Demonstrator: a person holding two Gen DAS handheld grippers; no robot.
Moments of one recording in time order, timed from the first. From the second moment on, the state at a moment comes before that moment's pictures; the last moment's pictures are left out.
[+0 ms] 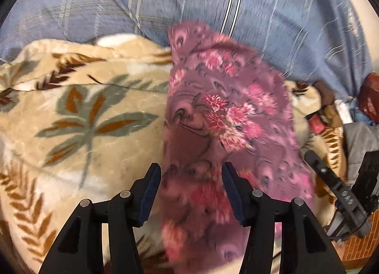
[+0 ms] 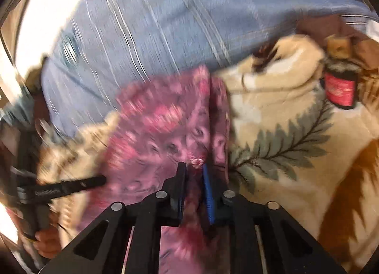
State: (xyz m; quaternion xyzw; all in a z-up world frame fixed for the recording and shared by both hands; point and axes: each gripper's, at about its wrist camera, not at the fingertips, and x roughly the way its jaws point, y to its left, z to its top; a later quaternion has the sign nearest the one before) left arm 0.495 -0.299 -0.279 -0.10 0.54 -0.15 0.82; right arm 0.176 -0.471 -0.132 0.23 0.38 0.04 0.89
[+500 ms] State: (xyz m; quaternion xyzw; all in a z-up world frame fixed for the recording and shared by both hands) left arm 0.408 -0.282 -0.282 -0.10 0.56 -0.20 0.80; right arm 0.109 -0.471 -0.156 0.31 0.37 0.05 0.88
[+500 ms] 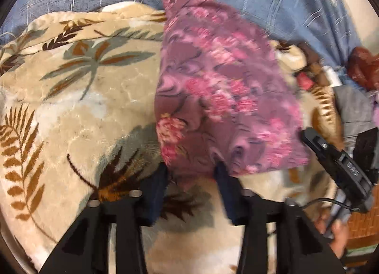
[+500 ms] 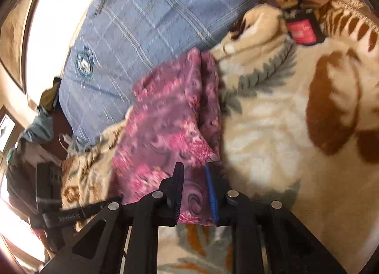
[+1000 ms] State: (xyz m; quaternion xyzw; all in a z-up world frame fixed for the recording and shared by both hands) left arm 0.443 -0.307 -0.271 -0.06 0.53 -0.18 0.83; right arm 0.158 -0.443 -0.149 0.23 0.38 0.08 0.89
